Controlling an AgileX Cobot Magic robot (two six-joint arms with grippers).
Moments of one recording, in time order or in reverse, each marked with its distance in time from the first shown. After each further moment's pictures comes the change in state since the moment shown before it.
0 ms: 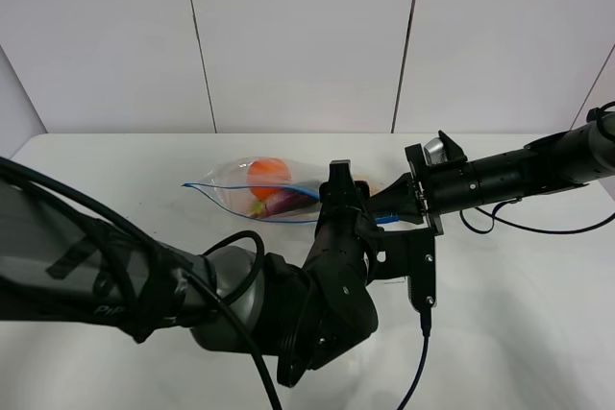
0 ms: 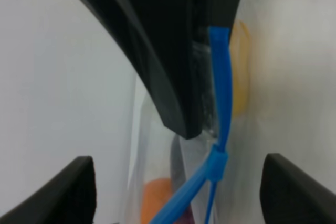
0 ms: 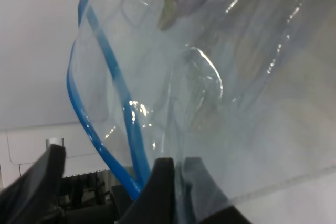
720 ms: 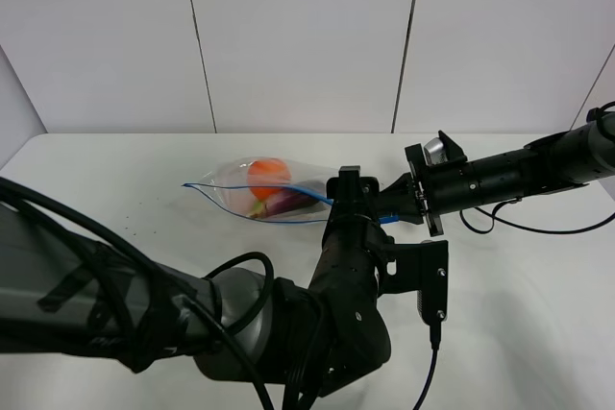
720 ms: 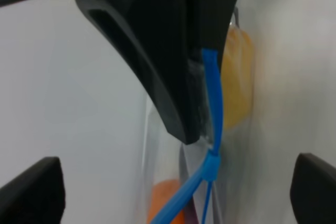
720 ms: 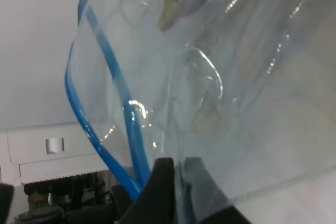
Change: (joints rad) left arm -0.053 0.000 0.002 -0.002 0.063 -0.003; right arm 0.000 0.000 0.000 0.000 0.000 0.000
